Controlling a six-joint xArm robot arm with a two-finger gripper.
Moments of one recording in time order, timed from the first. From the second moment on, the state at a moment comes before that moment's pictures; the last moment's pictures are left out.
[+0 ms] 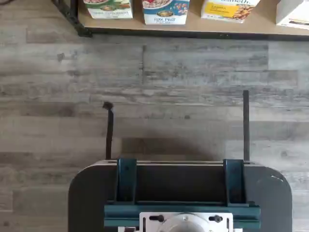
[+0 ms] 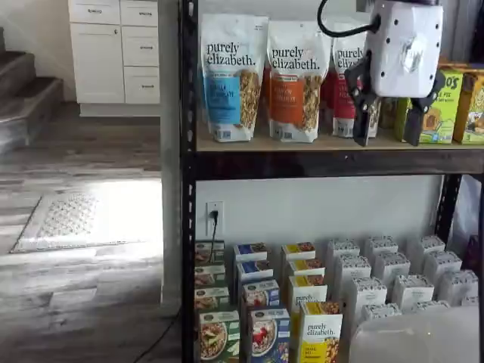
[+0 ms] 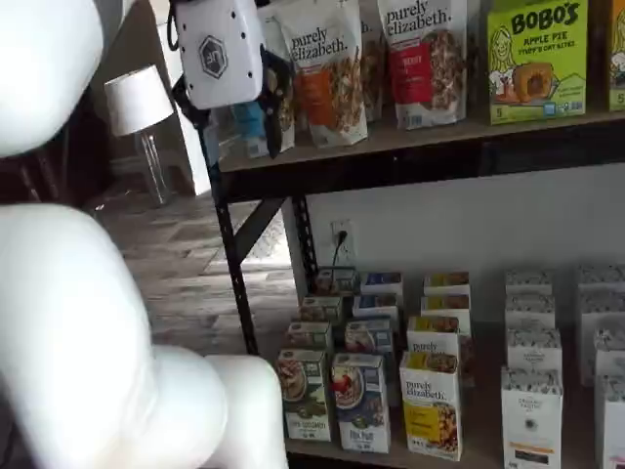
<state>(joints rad) 0.01 -0.85 -1.14 0.04 1.99 0.03</state>
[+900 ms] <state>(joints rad) 0.01 -0.85 -1.07 0.05 1.91 0.03</state>
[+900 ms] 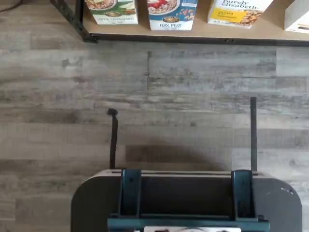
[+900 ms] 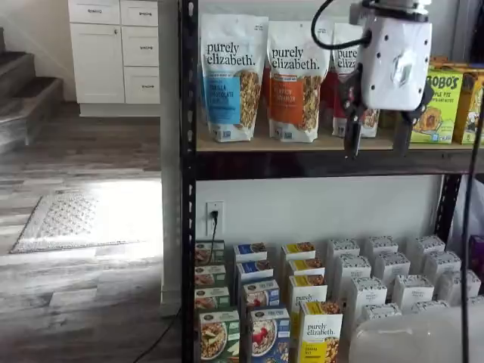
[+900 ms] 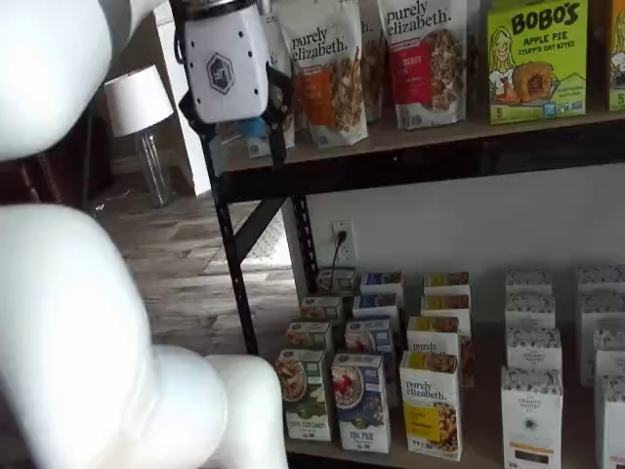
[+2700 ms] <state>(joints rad) 0.11 -0.64 -0.45 0.03 1.03 0.11</state>
